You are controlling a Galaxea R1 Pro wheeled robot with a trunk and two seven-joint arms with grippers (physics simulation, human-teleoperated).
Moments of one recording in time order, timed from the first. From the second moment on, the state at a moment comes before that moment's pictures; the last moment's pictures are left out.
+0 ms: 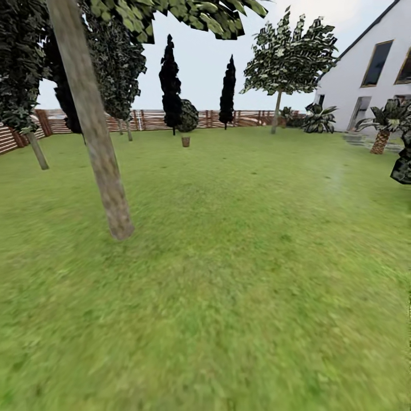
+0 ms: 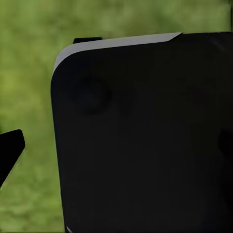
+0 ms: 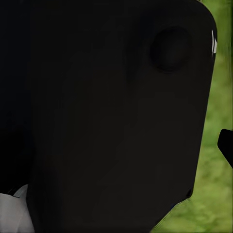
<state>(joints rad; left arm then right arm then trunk) -0.03 -0.01 -0.02 -0.03 -0.02 -0.21 -0.03 -0.03 0.05 -0.01 -0.04 0.01 -0.05 0.00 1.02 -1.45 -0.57</state>
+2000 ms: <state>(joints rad) -0.03 0.00 -0.02 -0.02 -0.02 -0.21 -0.03 -0.03 0.03 0.00 -0.02 0.02 -0.05 0.00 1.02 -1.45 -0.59</state>
